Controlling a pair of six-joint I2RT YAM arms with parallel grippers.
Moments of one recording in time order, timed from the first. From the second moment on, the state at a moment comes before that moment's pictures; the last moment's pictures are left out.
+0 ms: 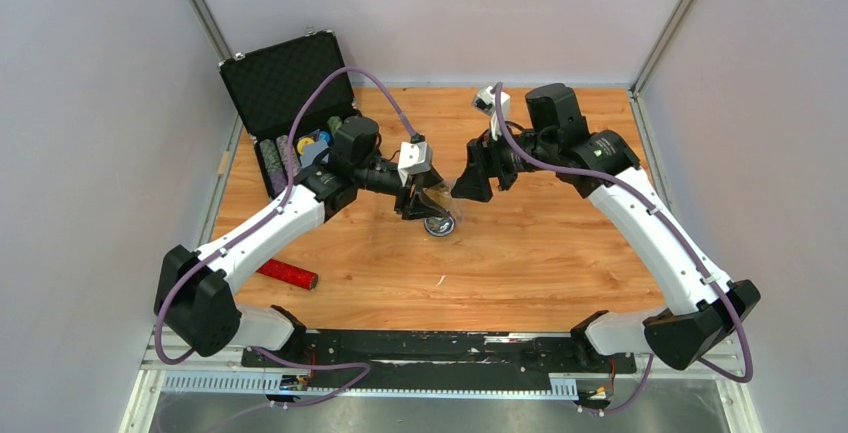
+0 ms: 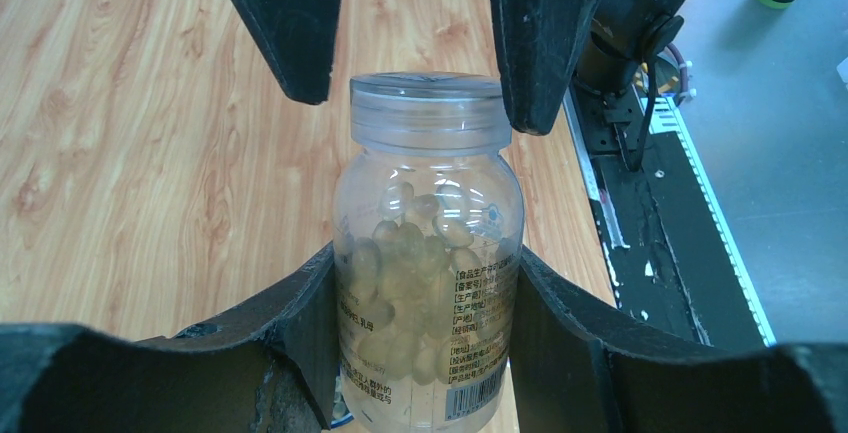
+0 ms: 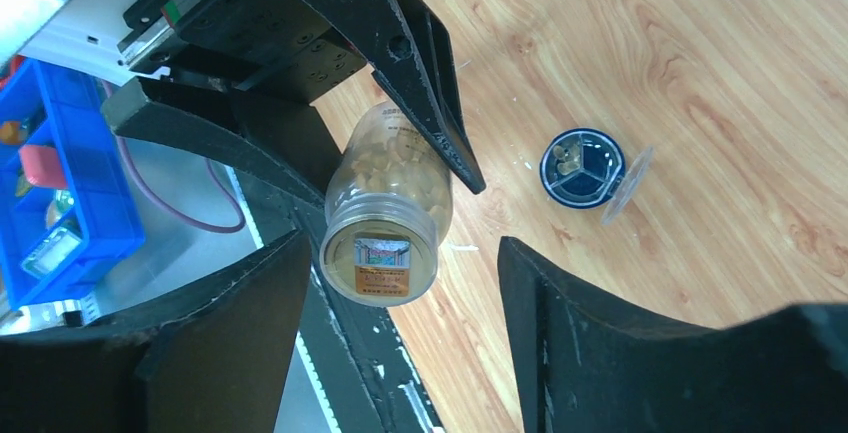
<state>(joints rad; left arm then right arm) -0.61 1.36 1.09 -0.14 1.02 0.35 0.54 1.34 1.53 -0.85 -0.62 0.02</state>
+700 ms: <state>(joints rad) -0.61 1.36 1.09 -0.19 0.91 0.37 0.55 1.36 1.47 -0.77 -0.54 0.51</state>
